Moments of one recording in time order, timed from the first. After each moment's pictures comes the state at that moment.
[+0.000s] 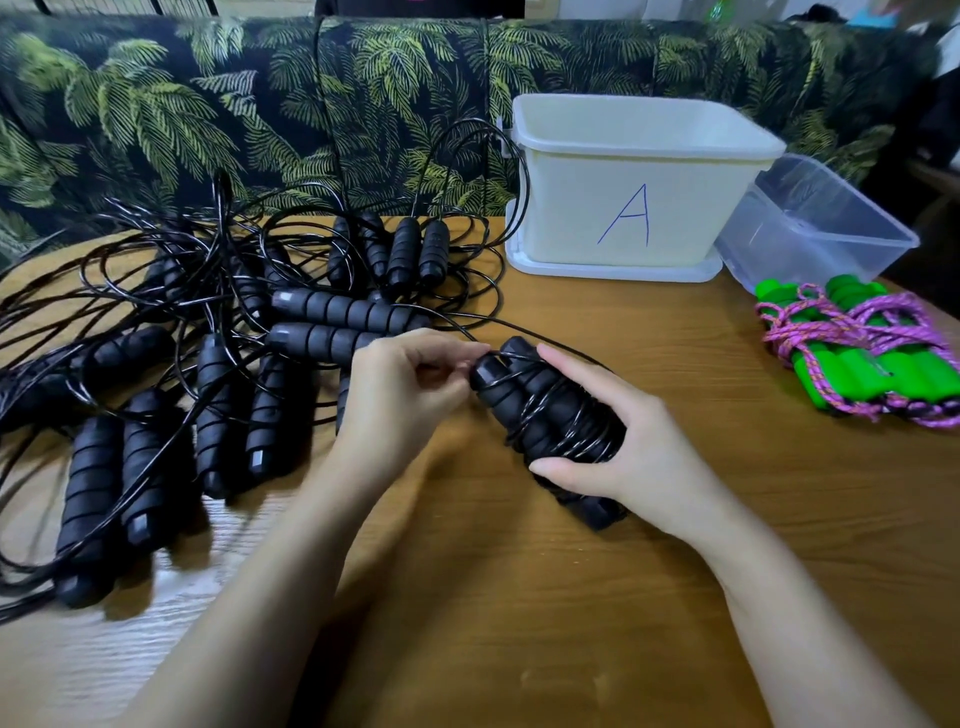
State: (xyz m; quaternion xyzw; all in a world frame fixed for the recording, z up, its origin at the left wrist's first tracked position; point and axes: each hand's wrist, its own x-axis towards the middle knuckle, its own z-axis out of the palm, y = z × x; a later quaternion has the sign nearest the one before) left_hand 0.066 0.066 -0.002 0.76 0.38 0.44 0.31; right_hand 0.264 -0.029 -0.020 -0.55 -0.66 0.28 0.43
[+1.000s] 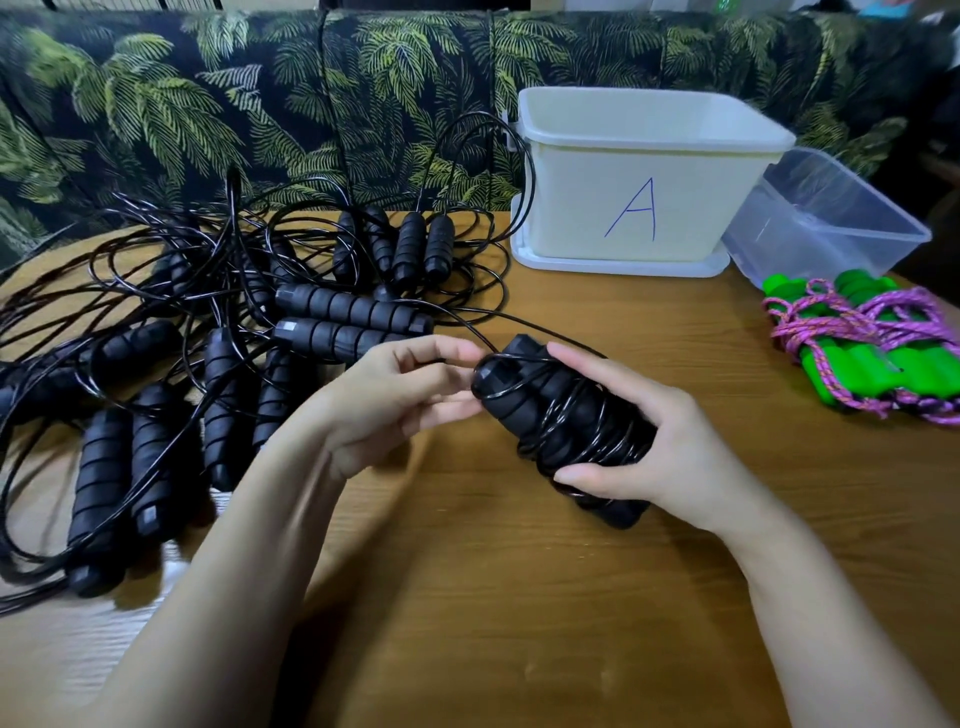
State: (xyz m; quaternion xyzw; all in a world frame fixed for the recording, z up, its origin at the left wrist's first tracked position) left_hand 0.054 0.067 0.018 0.48 0.36 0.29 0.75; right_hand 0.273 -0.036 -0.009 -0.48 -0.69 0.31 0.44
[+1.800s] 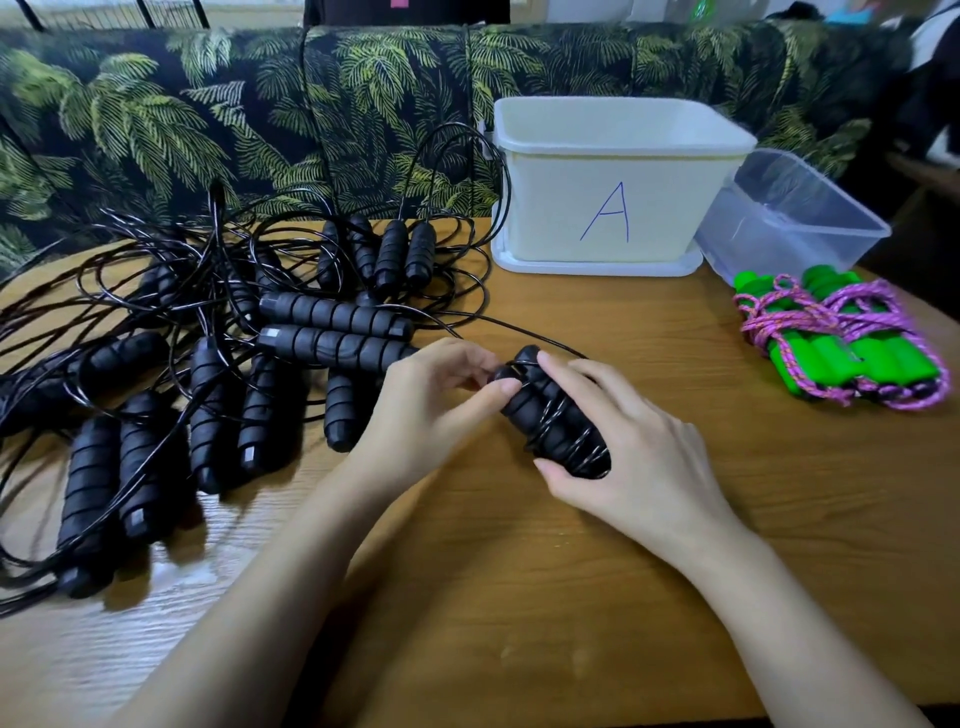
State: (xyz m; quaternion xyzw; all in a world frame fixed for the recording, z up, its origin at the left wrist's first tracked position) left_hand 0.081 0.052 -0.014 0.78 0.31 0.38 0.39; right_hand 0.261 -0.059 -0.015 -0.68 -0.69 -0.01 0.24
